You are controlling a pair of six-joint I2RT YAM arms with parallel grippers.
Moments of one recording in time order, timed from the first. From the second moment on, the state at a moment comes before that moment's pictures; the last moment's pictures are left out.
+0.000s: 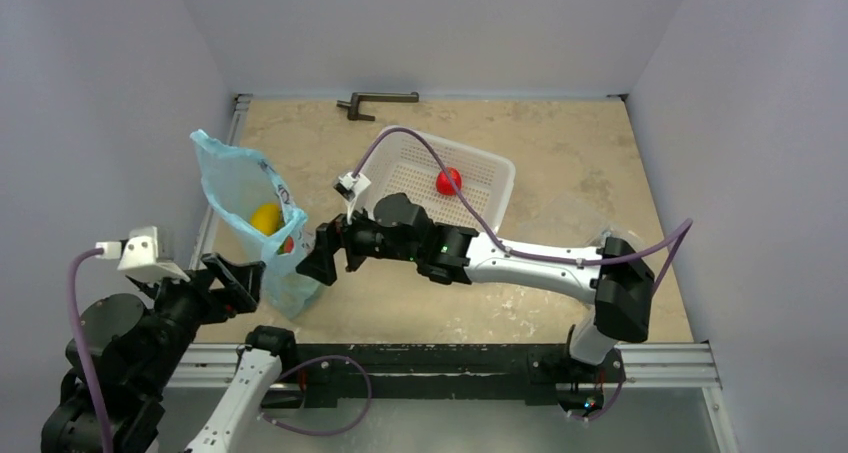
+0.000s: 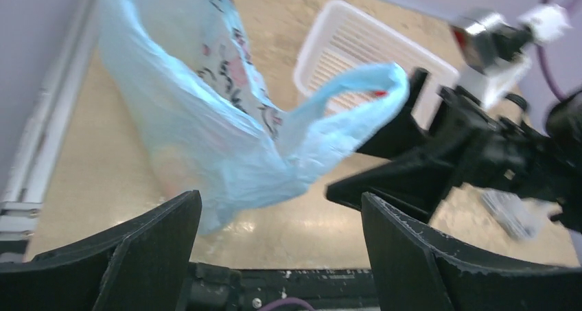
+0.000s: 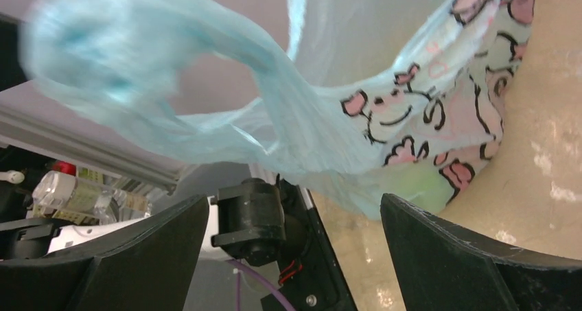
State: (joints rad) left arm -0.17 0.45 1.50 -1.38 0.01 -0.37; right arm 1.21 1.66 1.33 0.12 -0.11 0.59
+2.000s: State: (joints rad) left arm 0.27 0.91 1.14 -0.69 0.42 -0.51; right arm 1.49 1.89 1.19 0.30 0.18 -0.35
